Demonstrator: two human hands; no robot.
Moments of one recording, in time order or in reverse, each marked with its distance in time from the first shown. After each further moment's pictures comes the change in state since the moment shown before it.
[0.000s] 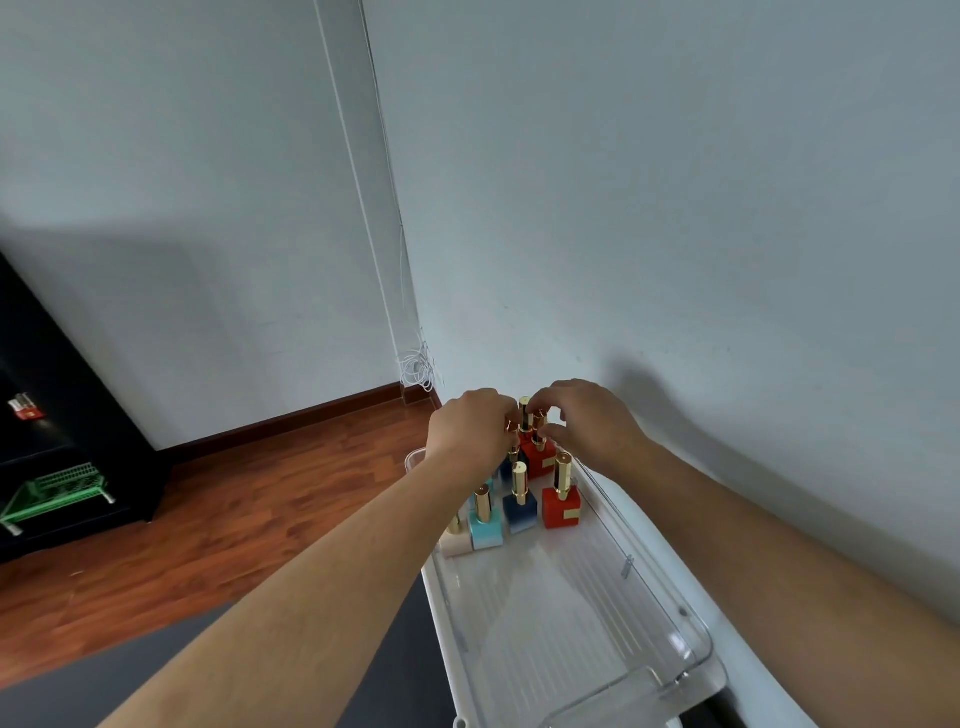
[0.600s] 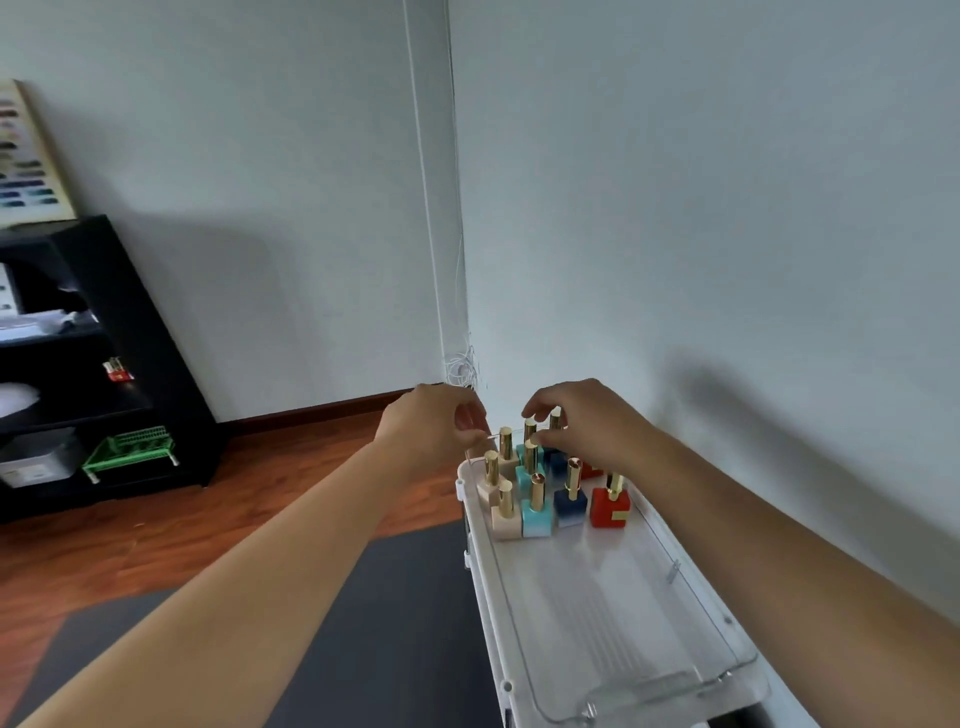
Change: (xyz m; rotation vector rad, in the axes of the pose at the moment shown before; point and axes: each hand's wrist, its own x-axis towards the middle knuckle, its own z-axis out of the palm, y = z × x) left_hand -0.052 -0.083 -0.055 -0.127 0.020 -0.119; right_hand 0.007 -0.064 -0.008 0.109 -0.148 -0.135
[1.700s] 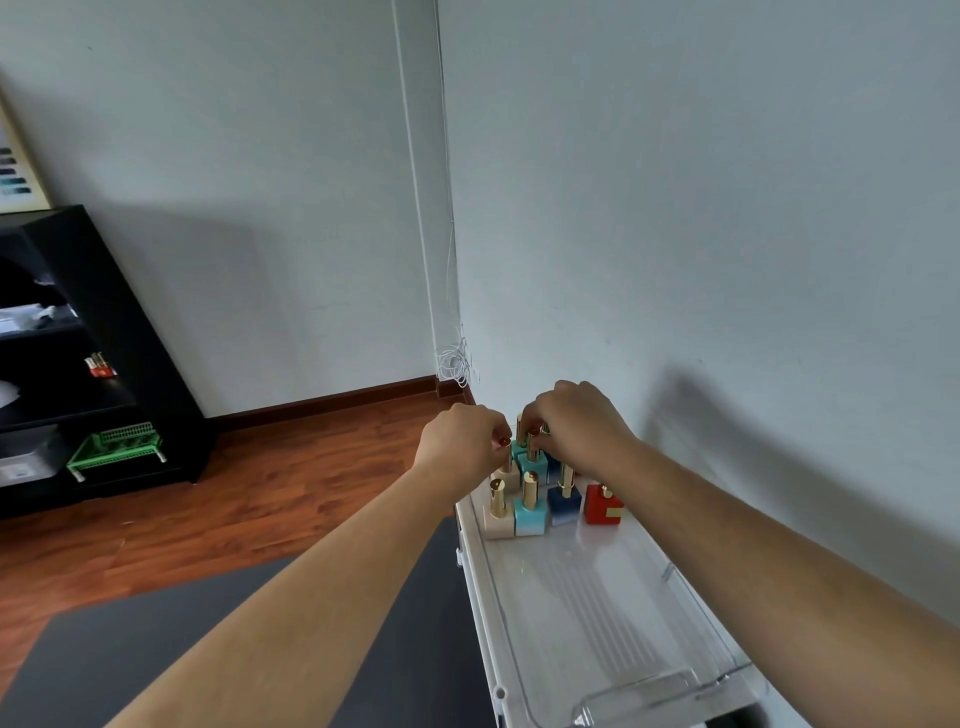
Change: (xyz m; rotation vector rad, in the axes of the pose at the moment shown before) left_hand 0.015 0.016 0.059 0.068 0.014 0.032; right_hand 0.008 0.006 0.022 -0.368 0.056 -0.054
